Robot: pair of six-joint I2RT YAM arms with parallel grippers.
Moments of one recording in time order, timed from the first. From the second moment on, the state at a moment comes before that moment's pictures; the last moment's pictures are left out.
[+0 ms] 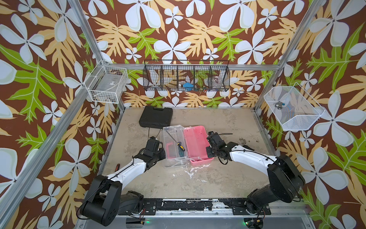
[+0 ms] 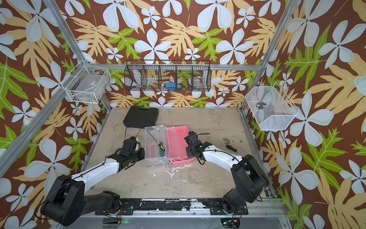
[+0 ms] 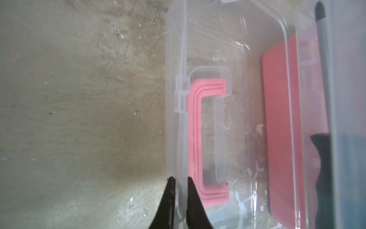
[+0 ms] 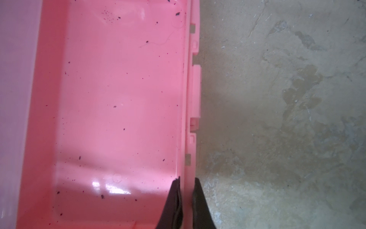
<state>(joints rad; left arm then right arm) -0.35 1.26 0.59 -0.21 0.02 -0.62 0.62 1.55 0.91 -0.42 0.23 0.34</state>
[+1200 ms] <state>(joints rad) -0.76 1.53 1.31 -0.90 -0.68 -0.38 0.65 1.59 0.95 -0.46 0.30 0.35</state>
